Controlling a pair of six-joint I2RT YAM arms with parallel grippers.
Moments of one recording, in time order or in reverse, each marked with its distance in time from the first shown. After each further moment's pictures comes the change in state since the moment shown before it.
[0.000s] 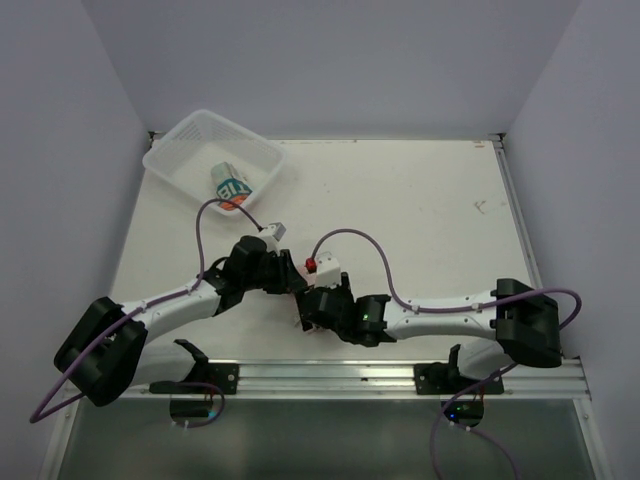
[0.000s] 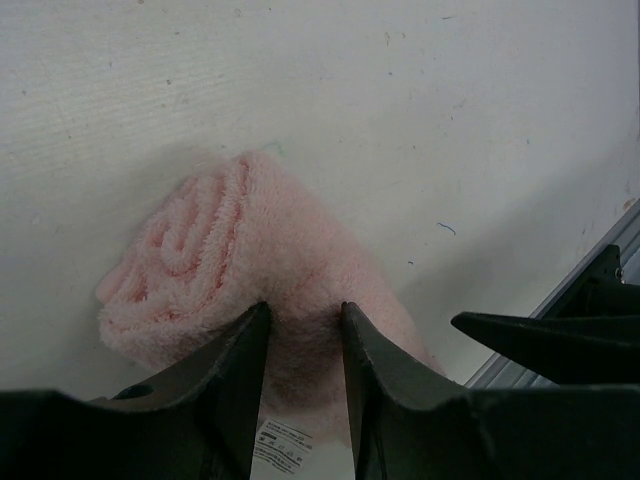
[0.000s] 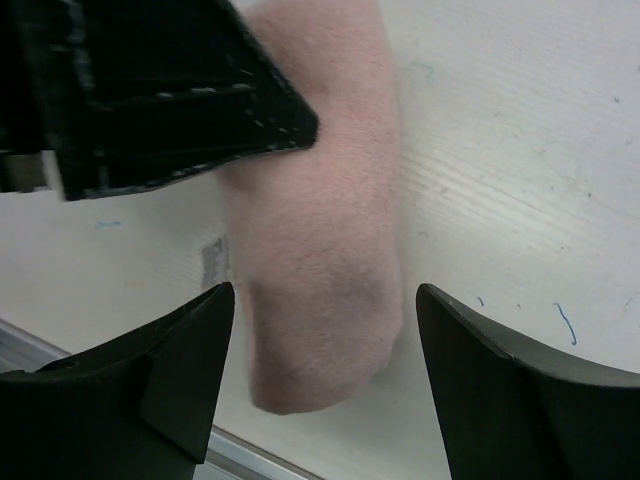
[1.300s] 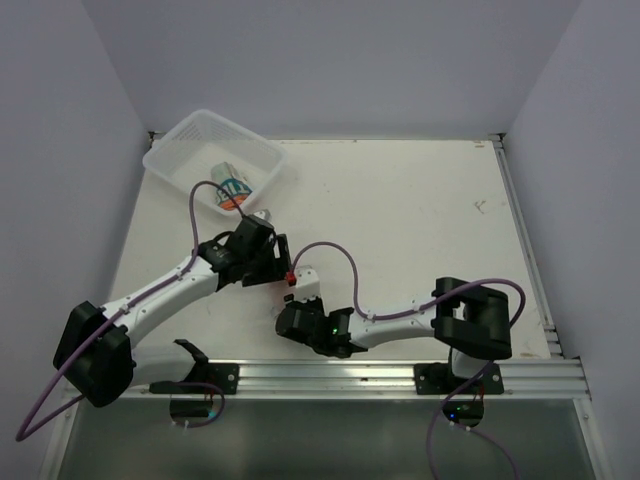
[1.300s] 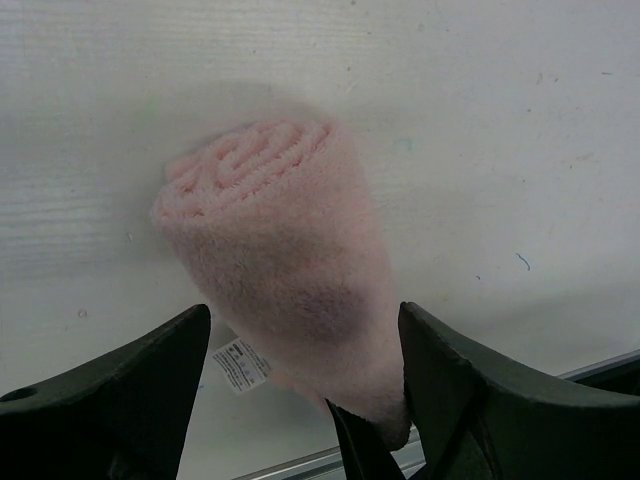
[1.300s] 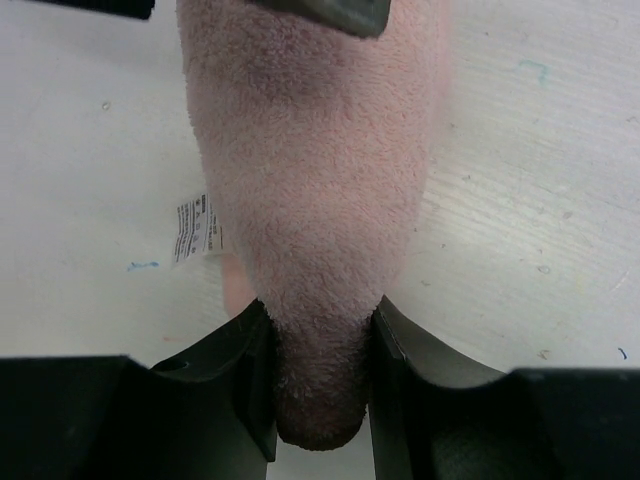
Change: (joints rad) left arm -0.003 -0.007 0.344 -0.642 -0.266 -0.088; right arm 0.040 0.244 0.024 0.206 0.072 0.072
